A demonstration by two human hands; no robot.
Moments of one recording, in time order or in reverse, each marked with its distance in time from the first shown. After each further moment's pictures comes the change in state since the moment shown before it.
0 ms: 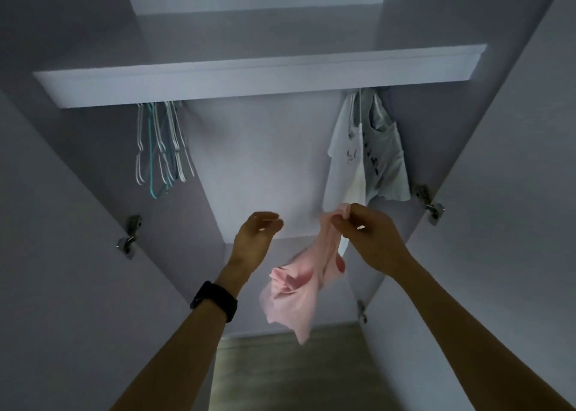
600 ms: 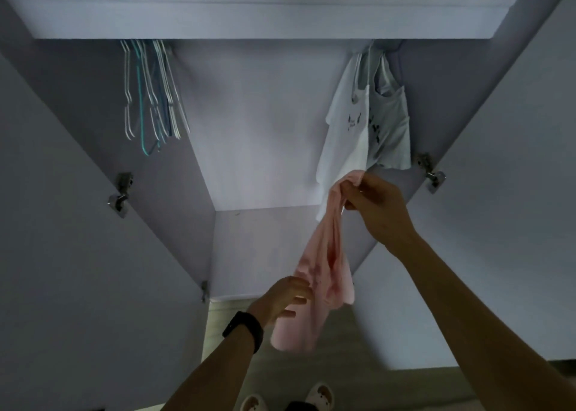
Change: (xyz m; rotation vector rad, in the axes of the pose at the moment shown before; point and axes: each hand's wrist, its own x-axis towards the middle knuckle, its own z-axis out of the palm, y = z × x) left_hand -0.060 -0.163 0.036 -0.055 -0.557 -0.595; right_hand -0.015 -0.022 0.016 0.190 0.044 0.149
